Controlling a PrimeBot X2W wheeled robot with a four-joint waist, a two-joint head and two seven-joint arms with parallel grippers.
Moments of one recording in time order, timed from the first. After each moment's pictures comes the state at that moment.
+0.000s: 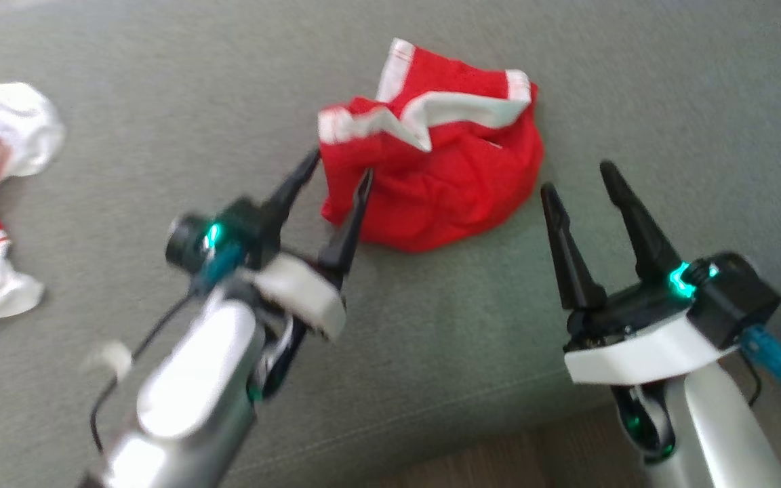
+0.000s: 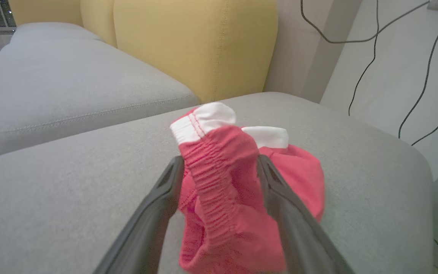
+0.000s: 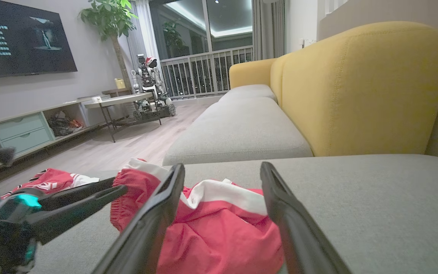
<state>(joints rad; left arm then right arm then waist) -0.53 0.18 -0.68 0.36 -0.41 0.02 -0.25 -0.16 -0.05 0.17 -0.05 0.21 0.13 -0.26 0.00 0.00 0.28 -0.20</state>
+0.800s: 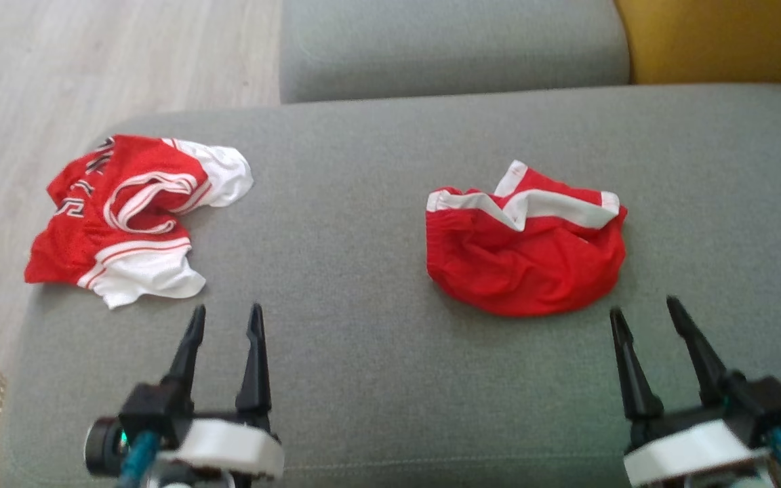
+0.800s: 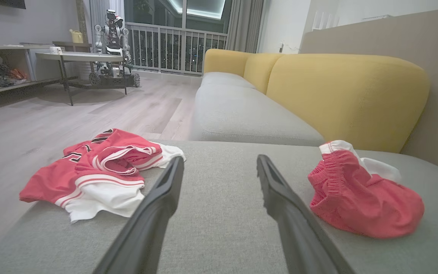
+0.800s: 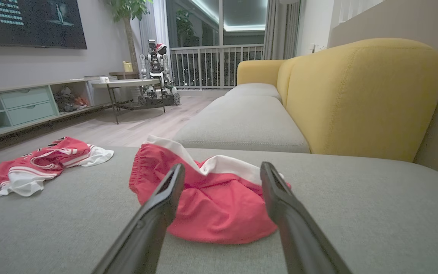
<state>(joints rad) 0.08 0.08 -0.29 0.01 -0.21 0.15 -0.25 0.12 -0.04 -0.03 0.00 0.09 0.13 -0.26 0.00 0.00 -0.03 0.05</state>
